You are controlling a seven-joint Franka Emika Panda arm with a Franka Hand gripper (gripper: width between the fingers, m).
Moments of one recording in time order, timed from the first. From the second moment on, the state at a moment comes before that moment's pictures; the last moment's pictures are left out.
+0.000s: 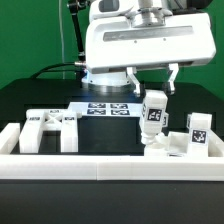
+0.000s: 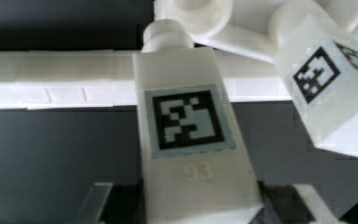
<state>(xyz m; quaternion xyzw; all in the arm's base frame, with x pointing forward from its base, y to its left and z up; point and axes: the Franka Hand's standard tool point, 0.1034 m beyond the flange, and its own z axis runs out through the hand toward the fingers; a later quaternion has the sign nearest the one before) 0.617 0.032 0.117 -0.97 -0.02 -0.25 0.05</state>
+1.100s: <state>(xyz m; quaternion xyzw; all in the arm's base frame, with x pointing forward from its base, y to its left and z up) 0.613 0.046 0.114 -0.97 0.01 -0.23 0.08</state>
